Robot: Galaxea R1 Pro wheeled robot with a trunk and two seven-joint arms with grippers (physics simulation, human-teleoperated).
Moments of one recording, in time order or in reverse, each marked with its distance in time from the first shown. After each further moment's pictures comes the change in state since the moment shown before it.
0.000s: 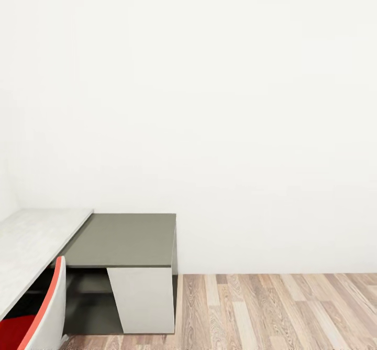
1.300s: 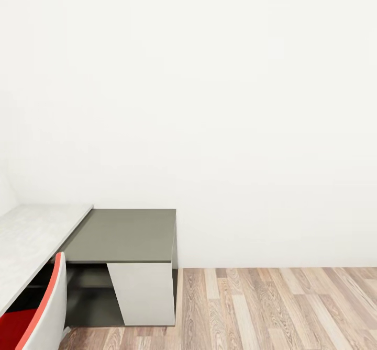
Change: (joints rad) left arm 0.096 -0.072 0.007 0.050 -0.047 0.076 0.013; right arm 0.011 0.015 0.006 0.120 0.002 0.000 -0.182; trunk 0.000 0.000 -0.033
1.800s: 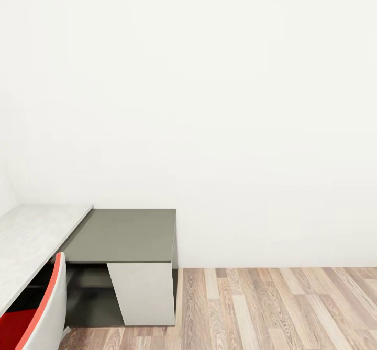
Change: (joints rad) left arm 0.000 0.000 0.001 -0.002 -0.002 -0.011 -0.006; right arm 0.000 -0.002 -0.006 0.000 -0.008 -0.003 -0.006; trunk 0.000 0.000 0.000
